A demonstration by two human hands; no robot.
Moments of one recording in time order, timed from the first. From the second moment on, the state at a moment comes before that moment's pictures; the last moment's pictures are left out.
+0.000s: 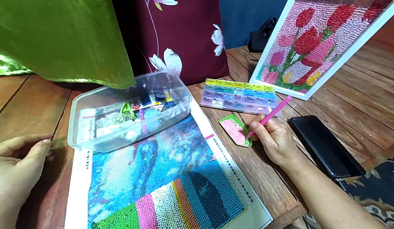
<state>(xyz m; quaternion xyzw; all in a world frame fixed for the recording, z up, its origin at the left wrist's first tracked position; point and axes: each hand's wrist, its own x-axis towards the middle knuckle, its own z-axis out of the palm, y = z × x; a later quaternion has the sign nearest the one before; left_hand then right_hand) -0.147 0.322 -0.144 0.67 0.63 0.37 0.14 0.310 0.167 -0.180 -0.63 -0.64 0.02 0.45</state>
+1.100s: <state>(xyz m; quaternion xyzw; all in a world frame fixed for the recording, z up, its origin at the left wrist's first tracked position) -0.152 0.325 -0.147 0.67 0.64 0.36 0.14 0.310 0.168 -0.180 -0.62 -0.63 0.02 0.47</state>
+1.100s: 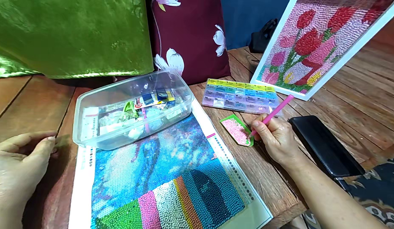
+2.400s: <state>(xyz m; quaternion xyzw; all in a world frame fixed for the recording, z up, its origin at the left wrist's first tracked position) -0.155 0.328 -0.150 0.66 0.64 0.36 0.15 0.311 0.167 -0.177 -0.63 -0.60 0.07 0.49</state>
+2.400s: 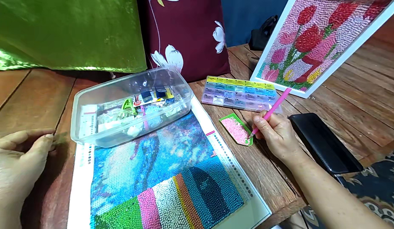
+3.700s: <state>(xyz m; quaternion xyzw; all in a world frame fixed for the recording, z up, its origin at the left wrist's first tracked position) -0.157 0.327 -0.151 0.66 0.66 0.34 0.13 0.312 0.169 -0.180 -0.60 -0.62 0.12 0.49</state>
